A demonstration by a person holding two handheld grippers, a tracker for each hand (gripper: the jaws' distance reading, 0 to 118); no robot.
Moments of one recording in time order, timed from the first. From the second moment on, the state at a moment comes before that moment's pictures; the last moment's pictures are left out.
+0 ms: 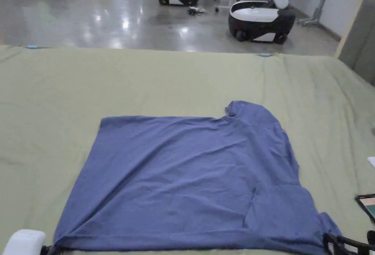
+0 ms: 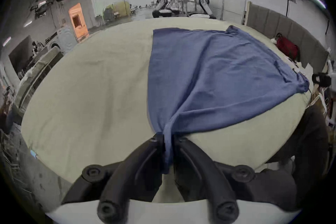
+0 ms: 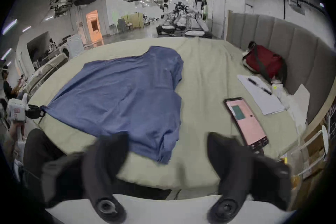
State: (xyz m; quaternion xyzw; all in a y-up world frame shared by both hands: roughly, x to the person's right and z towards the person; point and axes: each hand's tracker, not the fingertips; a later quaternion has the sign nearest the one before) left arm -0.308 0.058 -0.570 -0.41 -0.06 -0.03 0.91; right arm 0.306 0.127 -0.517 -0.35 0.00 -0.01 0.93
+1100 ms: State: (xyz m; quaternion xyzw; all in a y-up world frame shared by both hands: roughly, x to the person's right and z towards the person) left arm -0.275 0.119 -0.806 -0.53 -0.04 0.04 0.84; right arm 0.319 0.136 -0.764 -0.44 -0.02 -0.06 0.89
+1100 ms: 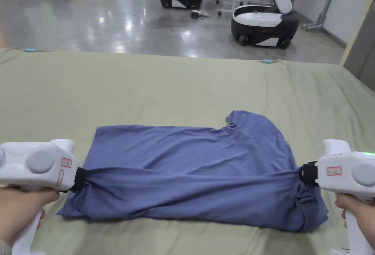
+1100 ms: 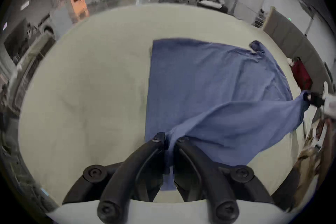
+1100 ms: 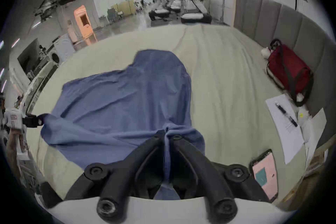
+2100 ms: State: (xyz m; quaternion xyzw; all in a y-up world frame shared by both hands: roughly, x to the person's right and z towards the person) left arm -0.269 0.143 -0.596 -0.34 -0.01 -0.01 0.94; right arm 0.216 0.166 -0.535 -0.15 0.00 -0.02 0.99
